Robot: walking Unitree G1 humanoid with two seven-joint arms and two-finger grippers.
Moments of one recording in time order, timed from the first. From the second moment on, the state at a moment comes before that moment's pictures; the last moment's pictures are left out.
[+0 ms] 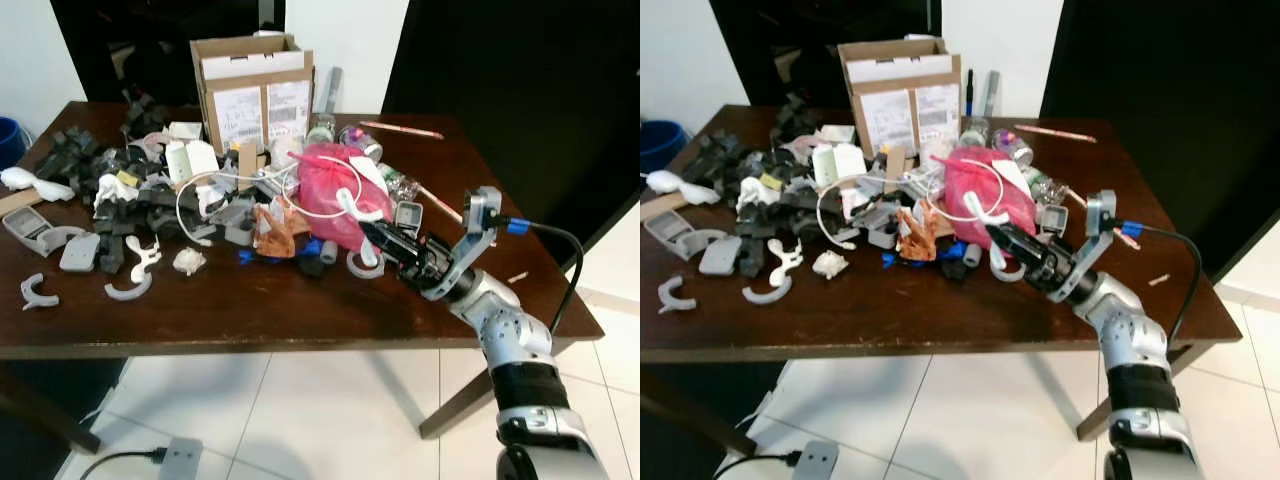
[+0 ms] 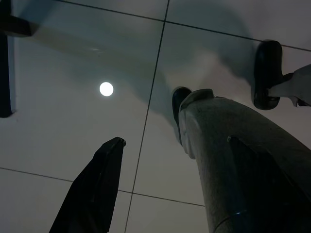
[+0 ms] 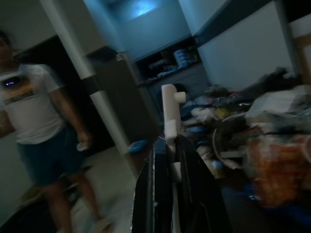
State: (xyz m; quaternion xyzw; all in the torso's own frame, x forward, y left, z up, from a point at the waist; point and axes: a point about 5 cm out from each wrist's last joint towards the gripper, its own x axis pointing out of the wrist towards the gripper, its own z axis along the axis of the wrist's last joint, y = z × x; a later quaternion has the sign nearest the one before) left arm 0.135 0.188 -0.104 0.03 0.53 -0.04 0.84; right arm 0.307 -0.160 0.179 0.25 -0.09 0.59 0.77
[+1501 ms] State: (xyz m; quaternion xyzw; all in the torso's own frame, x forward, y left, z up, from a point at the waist) left arm 0.137 0.186 -0.103 0.03 0.53 -0.05 0.84; right arm 0.216 -0.242 -0.043 -0.05 0.49 0.18 0.85
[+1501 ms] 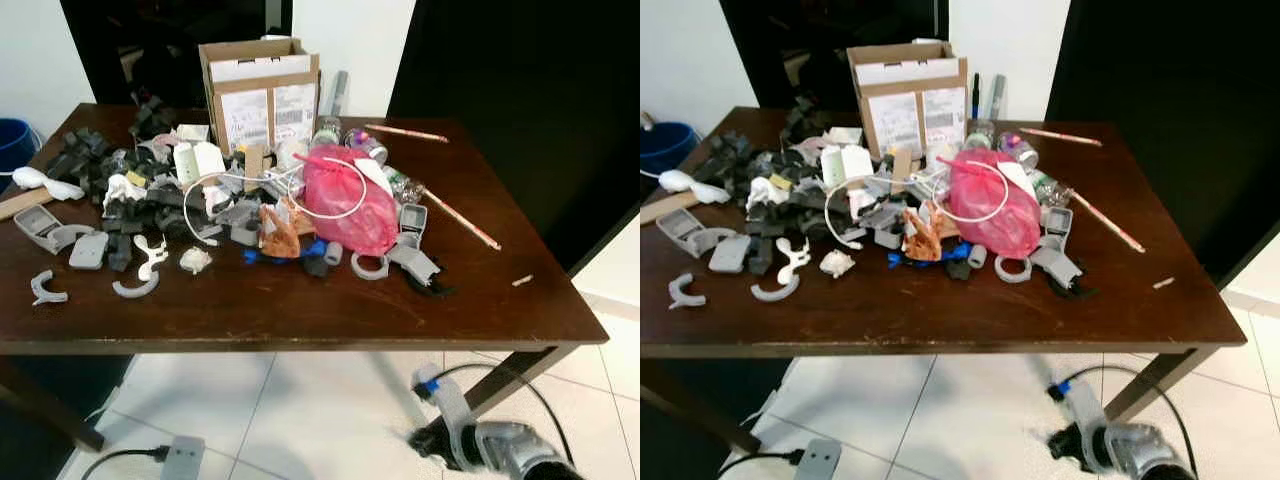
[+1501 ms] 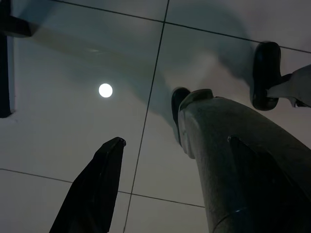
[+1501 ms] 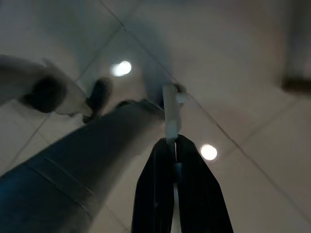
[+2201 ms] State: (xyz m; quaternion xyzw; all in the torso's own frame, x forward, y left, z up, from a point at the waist) left arm 0.135 0.186 -0.104 0.04 0.54 -0.05 0.84; right arm 0.148 -0.248 -0.088 -0.01 0.56 -0.07 0.82
